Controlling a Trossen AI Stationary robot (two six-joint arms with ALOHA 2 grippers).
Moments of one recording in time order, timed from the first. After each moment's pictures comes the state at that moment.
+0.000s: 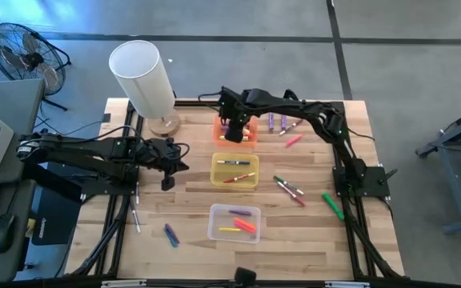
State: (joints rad) left arm 0.00 0.85 0.63 -0.48 -0.04 -0.13; right arm -0.41 2.20 1.96 -0.94 0.05 -0.14
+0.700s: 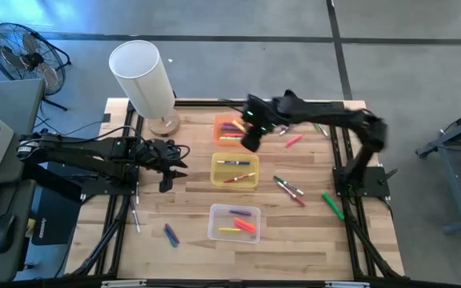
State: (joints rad) left arm 0.00 0.85 0.63 -0.49 0.00 -0.12; right arm -0.31 1.71 1.51 -0.87 0.07 0.25
